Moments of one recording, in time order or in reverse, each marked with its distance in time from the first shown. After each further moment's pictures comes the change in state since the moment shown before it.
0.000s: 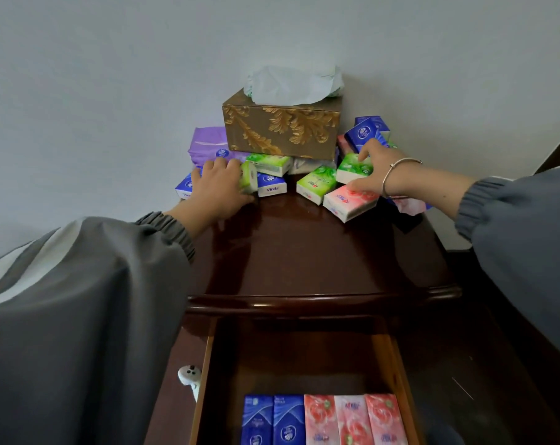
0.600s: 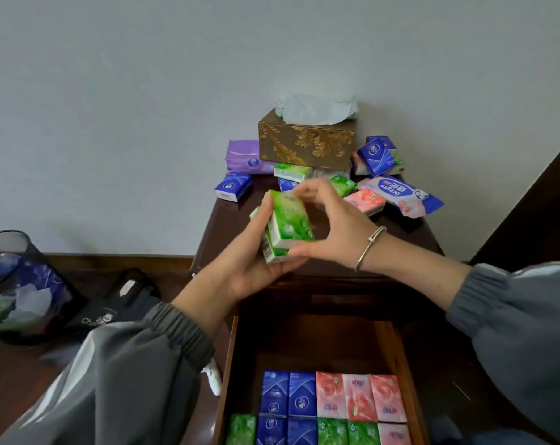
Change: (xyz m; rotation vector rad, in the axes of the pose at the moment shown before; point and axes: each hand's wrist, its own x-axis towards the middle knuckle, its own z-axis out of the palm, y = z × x) left_hand -0.160 0.020 -0.045 -2.079 -0.638 -0.280; right_hand -0.146 -0.123 0.010 0.573 0.037 -0.535
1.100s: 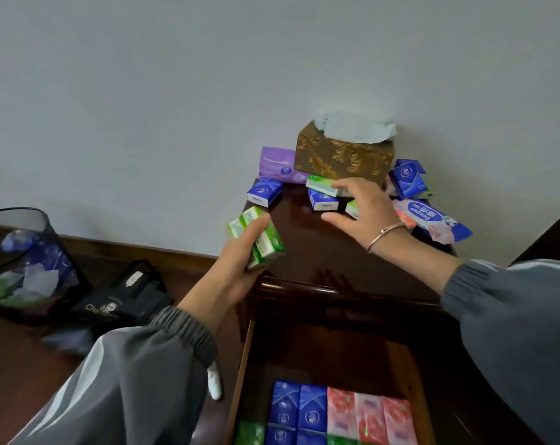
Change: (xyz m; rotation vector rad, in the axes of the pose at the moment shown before) left_hand -0.016 0.011 -0.060 -0.063 0.379 0.215; right_hand 0.053 0.023 0.008 -0.466 0.219 -0.006
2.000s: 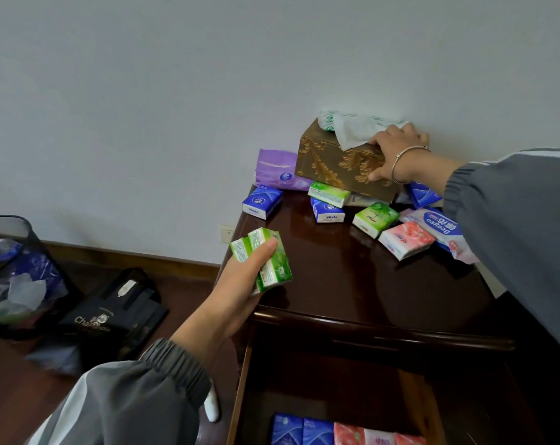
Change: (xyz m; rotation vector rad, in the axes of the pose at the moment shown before) left_hand 0.032 -0.015 -0.008 0.049 -0.132 0.069; right_hand 0.147 0.109 -0.009 -0.594 -0.327 0.245
